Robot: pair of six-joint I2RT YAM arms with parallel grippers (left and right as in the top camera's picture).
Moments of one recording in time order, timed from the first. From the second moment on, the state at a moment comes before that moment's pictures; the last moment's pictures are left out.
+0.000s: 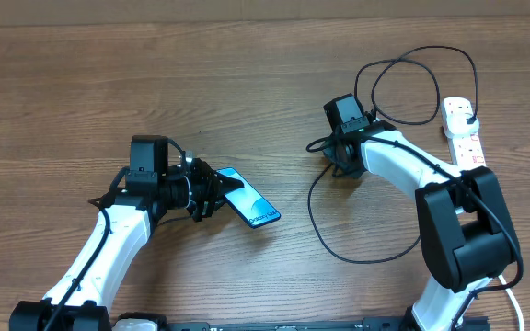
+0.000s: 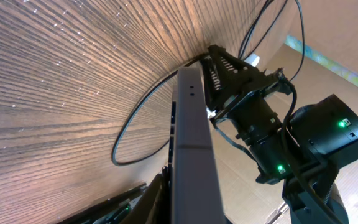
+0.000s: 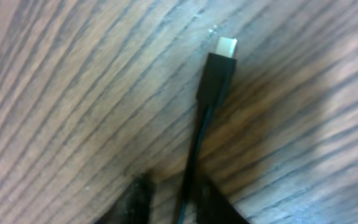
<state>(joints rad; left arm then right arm) -0.10 1.38 0.71 -0.34 0.89 -1.20 0.35 1.92 1.16 -0.52 0.13 1.06</state>
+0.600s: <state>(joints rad) -0.09 1.38 0.71 -0.29 0.95 -1.13 0.35 1.89 1.16 -0.68 -0.04 0.81</state>
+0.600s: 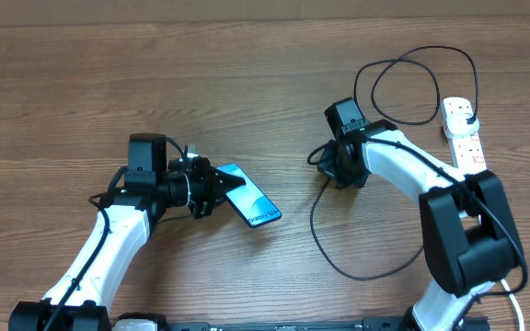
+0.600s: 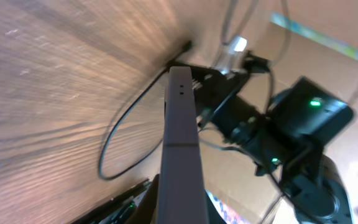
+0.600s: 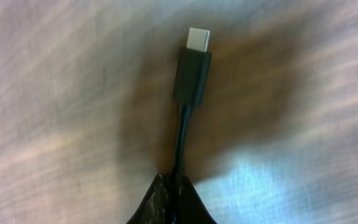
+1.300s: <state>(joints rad) -0.02 1.54 0.71 0.51 1.28 -1.25 0.35 1.00 1.12 -1.09 -0.65 0.34</state>
